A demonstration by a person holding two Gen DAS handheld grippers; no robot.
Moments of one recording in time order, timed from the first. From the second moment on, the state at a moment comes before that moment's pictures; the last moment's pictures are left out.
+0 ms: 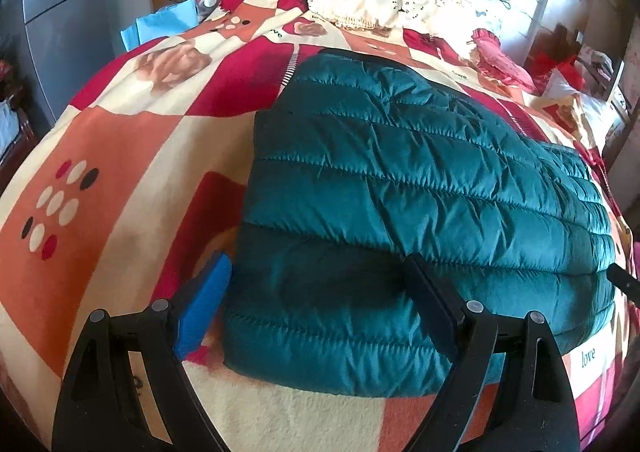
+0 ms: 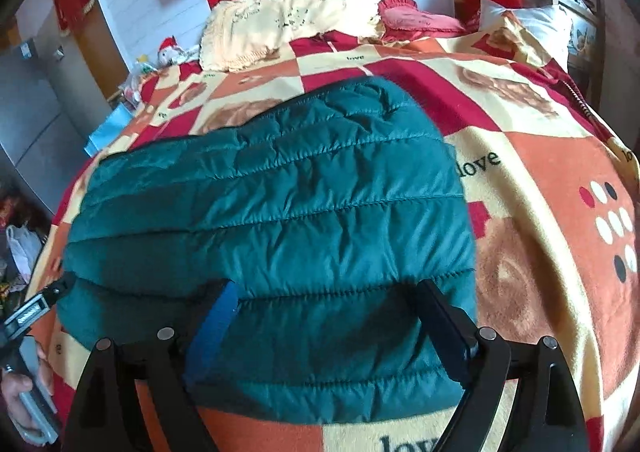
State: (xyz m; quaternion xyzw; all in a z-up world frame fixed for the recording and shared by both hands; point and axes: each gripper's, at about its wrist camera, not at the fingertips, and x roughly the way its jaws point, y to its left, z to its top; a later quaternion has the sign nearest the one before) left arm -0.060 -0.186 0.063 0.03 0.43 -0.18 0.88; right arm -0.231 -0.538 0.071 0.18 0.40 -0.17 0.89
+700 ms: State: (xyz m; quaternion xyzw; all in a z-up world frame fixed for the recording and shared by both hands) left arm -0.050 -0.176 0.068 0.00 0.44 -0.20 0.88; right arm -0.257 -0.581 0.068 0.23 0.40 -0.18 0.87
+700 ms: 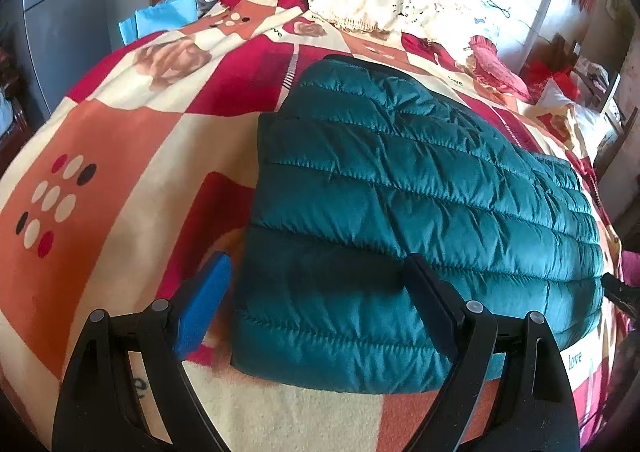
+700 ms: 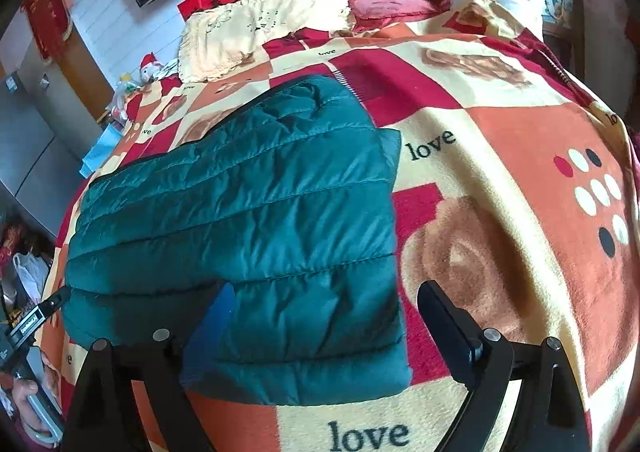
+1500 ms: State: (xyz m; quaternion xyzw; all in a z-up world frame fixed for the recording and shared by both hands) left arm 0.017 -0.163 0.021 -0.19 0.52 -0.29 0.78; right arm -0.200 -0.634 0.022 0.33 0.40 -0.05 0.86
